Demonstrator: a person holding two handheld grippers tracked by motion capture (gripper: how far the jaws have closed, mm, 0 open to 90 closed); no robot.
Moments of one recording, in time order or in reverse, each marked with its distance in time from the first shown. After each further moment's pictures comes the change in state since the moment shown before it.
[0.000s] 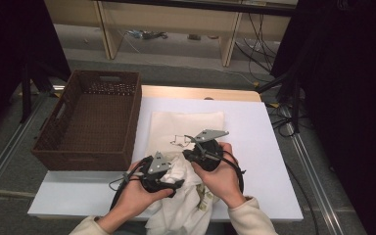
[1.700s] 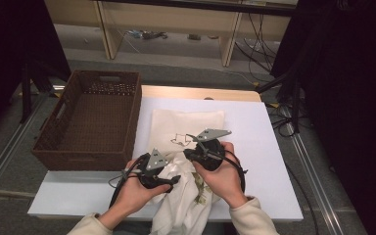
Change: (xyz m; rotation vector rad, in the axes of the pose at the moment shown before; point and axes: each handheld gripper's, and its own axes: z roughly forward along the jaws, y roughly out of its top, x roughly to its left) left arm 0.013 -0.005 0.002 0.013 0.059 -0.015; right arm -0.002 0.001 -0.004 -0.009 0.019 0.006
